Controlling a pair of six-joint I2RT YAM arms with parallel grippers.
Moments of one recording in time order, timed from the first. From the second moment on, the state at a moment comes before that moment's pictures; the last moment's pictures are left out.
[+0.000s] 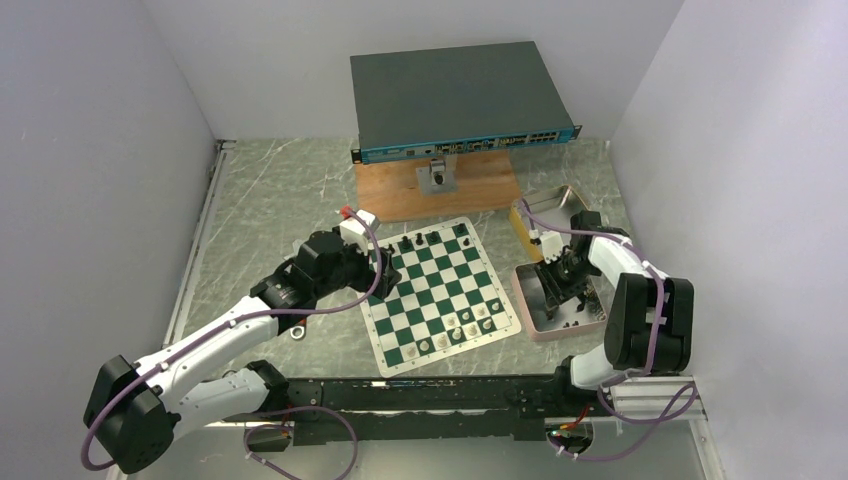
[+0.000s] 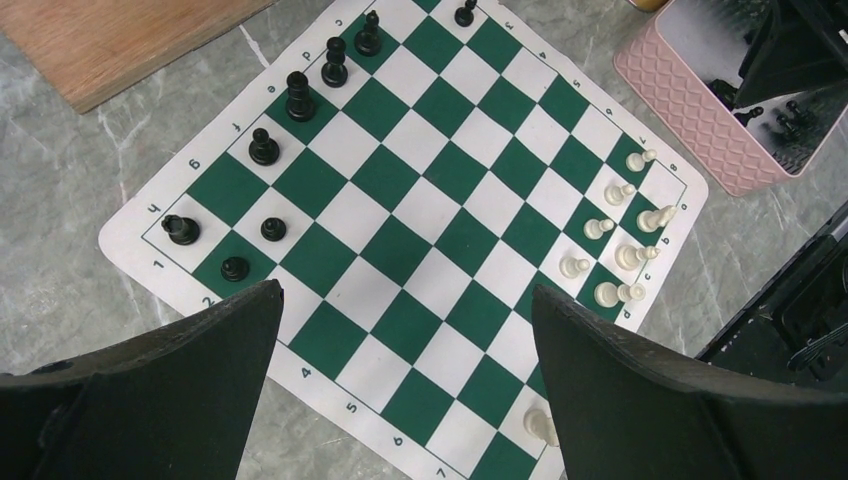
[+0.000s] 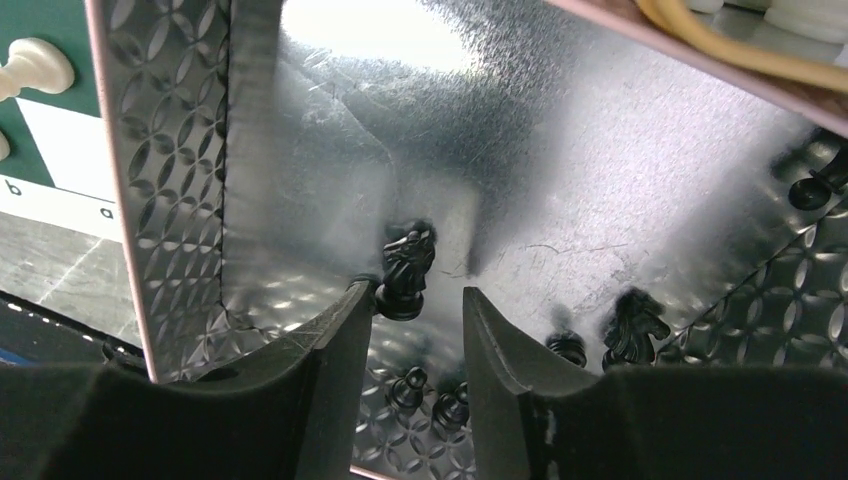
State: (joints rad) left arm -0.69 1.00 0.66 -0.12 0.05 -0.26; right arm -0.12 1.47 0.83 -0.85 -0.24 -0.61
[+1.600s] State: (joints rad) left arm -0.73 1.24 0.58 0.55 0.49 -0.72; right arm -0.12 1.03 0.84 -0.88 -0.79 -0.78
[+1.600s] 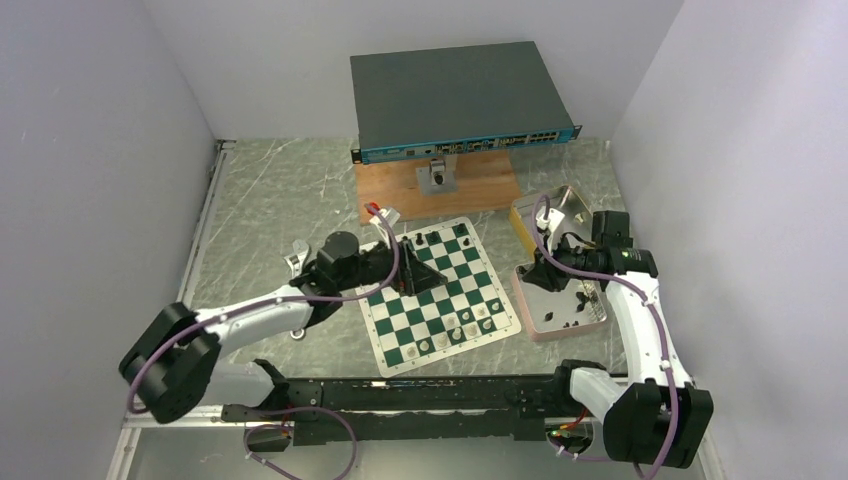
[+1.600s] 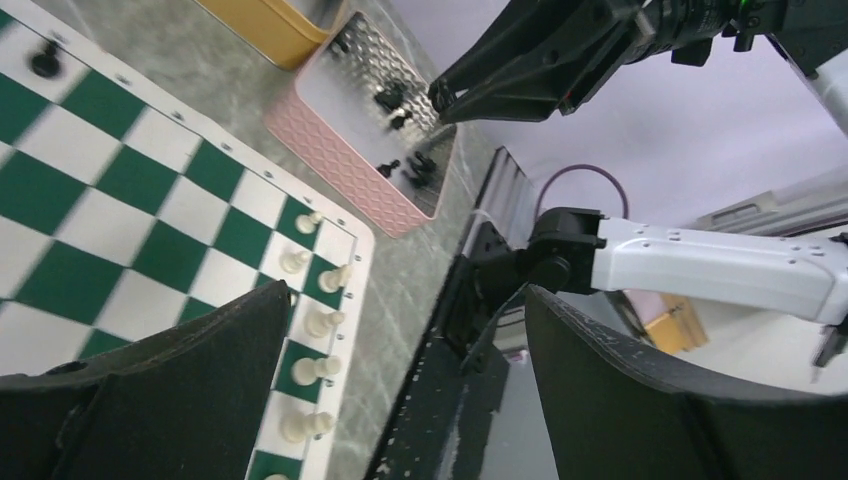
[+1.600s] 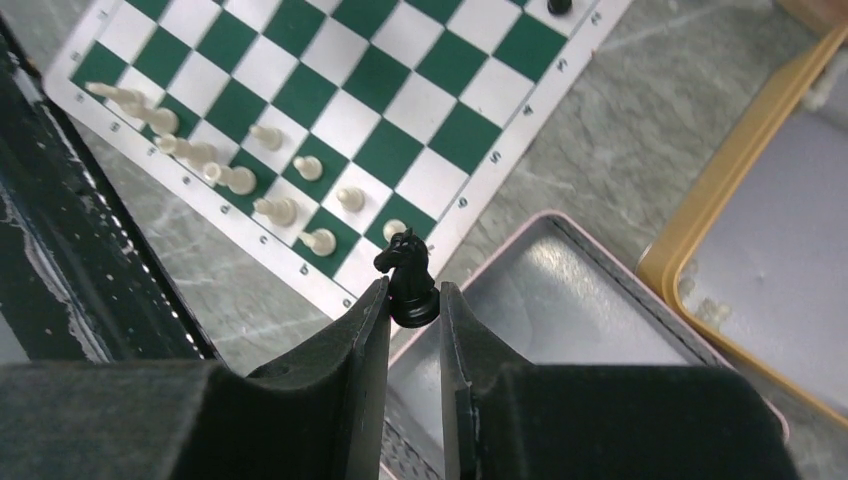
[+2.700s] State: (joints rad) left arm -0.99 1.70 1.08 0.33 0.12 -0.94; right arm -0.03 1.01 0.84 -0.84 -0.89 -0.73
